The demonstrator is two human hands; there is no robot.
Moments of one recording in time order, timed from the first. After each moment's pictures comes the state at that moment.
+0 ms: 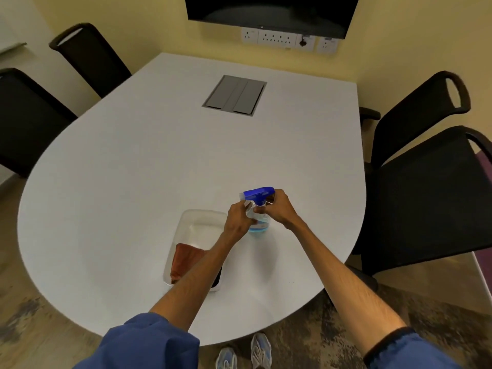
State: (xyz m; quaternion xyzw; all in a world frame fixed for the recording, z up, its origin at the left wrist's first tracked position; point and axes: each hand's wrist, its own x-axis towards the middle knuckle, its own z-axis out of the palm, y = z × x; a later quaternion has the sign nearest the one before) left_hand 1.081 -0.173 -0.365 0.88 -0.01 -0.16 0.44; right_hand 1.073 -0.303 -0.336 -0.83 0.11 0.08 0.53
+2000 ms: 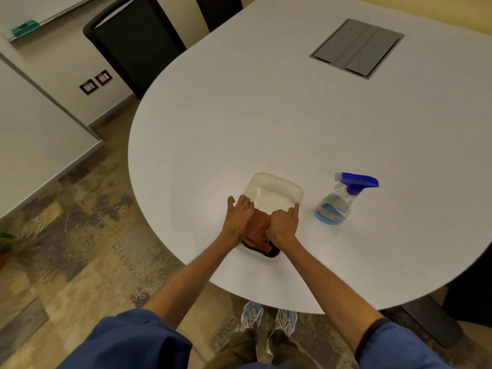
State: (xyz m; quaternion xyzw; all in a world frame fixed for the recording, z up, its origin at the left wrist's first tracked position) left_hand 1.016 -0.003 -0.445 0.99 -0.04 -0.13 -0.04; right_hand 1.043 -0.135 -0.449 -0.97 -0.09 0.23 0.00
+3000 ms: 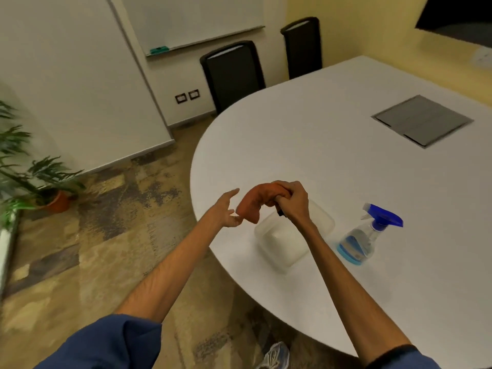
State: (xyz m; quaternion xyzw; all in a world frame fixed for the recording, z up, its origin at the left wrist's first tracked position) left_hand 0.943 0.059 -0.331 0.30 0.52 -0.03 0.80; right_hand 1.039 -0.108 -0.329 -0.82 -0.18 0.13 0.53
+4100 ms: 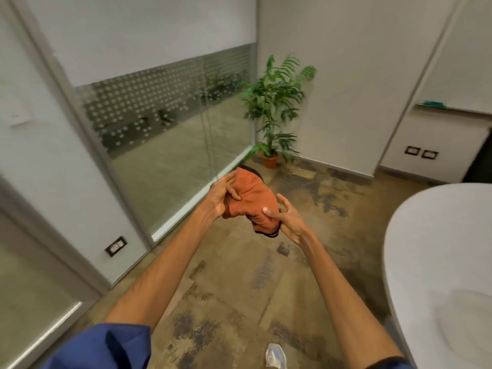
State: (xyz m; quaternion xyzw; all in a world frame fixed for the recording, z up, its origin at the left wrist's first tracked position) left_hand 0.335 0.022 -0.222 0.35 0.50 0.50 0.62; right_hand 0.541 0.009 -0.290 -0.43 -0.38 0.70 0.42
